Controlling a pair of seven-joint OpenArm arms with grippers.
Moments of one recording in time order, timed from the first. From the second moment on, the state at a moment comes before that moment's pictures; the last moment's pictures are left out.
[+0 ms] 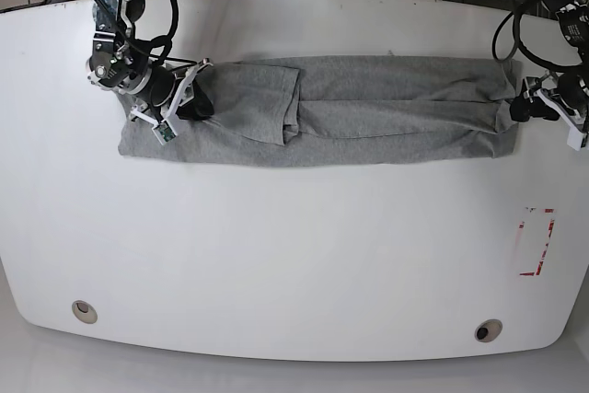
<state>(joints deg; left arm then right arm) 2.0 -24.2 -41.6 76.7 -41.1 -41.9 70.7 -10.5 14.9 10.5 85.1 17.7 41.1 -39.4</state>
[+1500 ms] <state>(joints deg) 6.1 -20.5 -19.3 110.9 -33.8 -42.1 73.4 -10.5 15.0 10.7 85.0 21.2 40.6 -40.6</state>
